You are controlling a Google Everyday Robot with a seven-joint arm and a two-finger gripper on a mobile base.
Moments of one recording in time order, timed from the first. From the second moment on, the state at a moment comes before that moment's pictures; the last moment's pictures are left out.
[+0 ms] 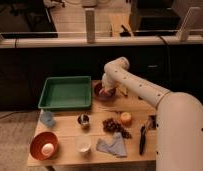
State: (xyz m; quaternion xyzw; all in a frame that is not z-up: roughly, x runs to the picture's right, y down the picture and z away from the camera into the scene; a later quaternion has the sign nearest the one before) arm 0.034 -0.017 0.930 -0.15 -0.14 -0.21 0.96
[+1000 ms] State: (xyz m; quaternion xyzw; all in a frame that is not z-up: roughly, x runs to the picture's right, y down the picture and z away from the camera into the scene) arm 0.033 -0.018 0.925 -0.14 -0.15 -0.21 0.96
